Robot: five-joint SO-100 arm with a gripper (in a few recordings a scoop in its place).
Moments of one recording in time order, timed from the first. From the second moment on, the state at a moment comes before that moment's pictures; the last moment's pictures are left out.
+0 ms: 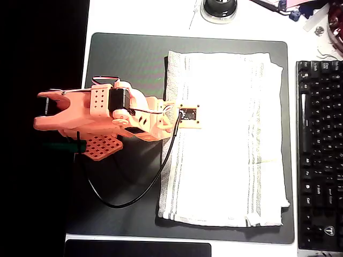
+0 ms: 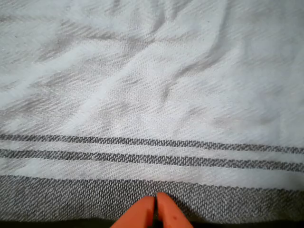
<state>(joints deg) -0.7 191.2 179.6 79.4 -87.3</state>
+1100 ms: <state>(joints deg) -27.6 145.6 132.4 70.8 -78.1</state>
